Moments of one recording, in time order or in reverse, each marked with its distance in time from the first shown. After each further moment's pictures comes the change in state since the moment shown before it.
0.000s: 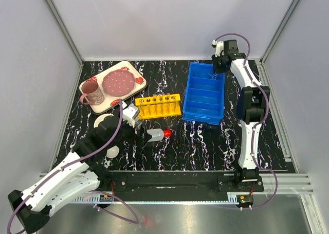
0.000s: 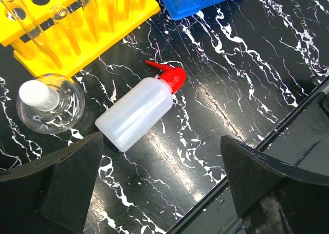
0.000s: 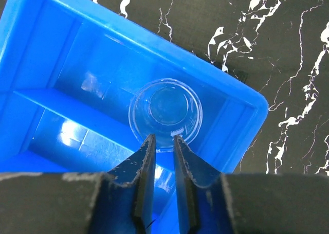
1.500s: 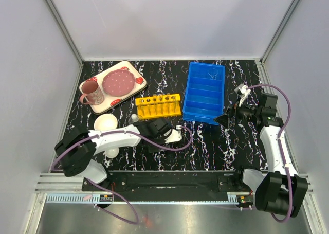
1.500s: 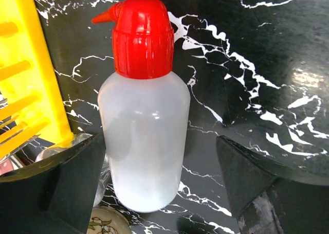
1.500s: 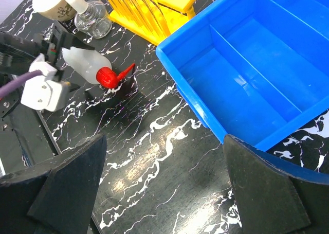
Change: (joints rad) left arm -0.259 0.827 0.200 -0.021 -0.236 0.715; right arm -0.269 -1.298 -1.391 0.199 -0.872 -0.164
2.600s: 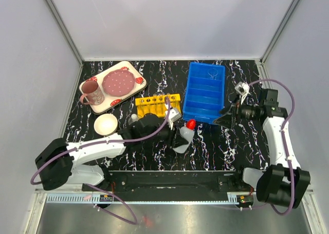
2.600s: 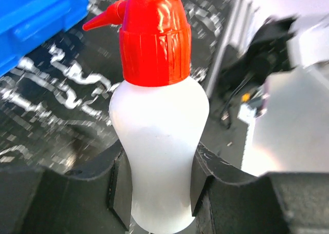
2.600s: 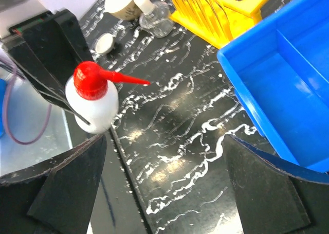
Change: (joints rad) left arm -0.006 -0.236 -0.160 0.681 0.516 -0.843; right arm -0.005 0.065 0.119 -0.289 -0.193 -0.127
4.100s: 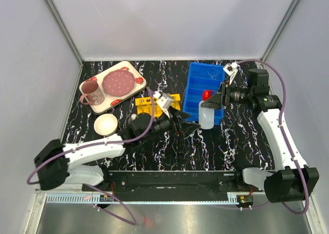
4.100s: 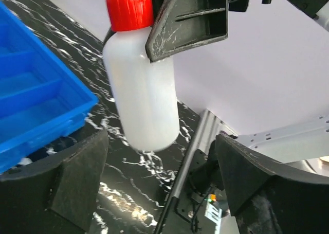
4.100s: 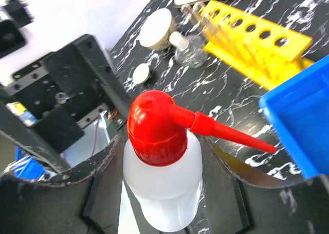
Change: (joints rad) left arm -0.060 0.035 0.042 0.442 -0.226 -0.250; right arm 0.277 0.062 0.245 0.188 0.122 0.600
